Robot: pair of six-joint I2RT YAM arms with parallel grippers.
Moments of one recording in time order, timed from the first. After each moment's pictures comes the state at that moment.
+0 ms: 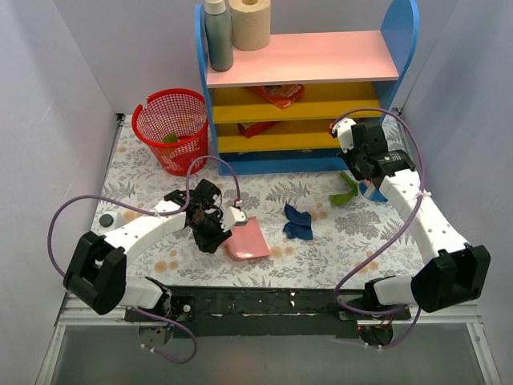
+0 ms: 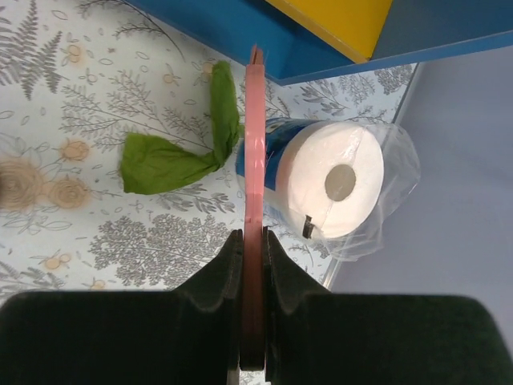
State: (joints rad) left arm -0.57 1.33 0.84 -0.84 0.32 0.59; right arm 0.30 1.32 1.27 -0.77 0.23 -0.40
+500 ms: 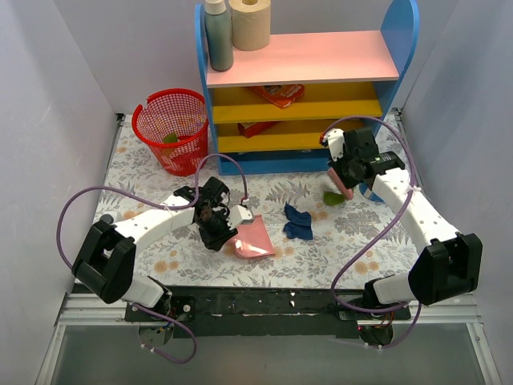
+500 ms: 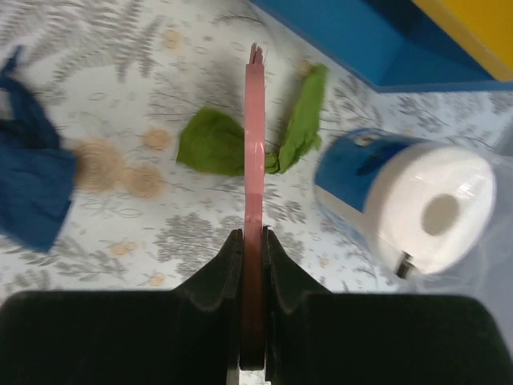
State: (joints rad) left arm -0.61 1.43 0.89 -0.83 0.30 0.58; right arm 0.31 1.38 1.21 -0.75 0.12 -0.38
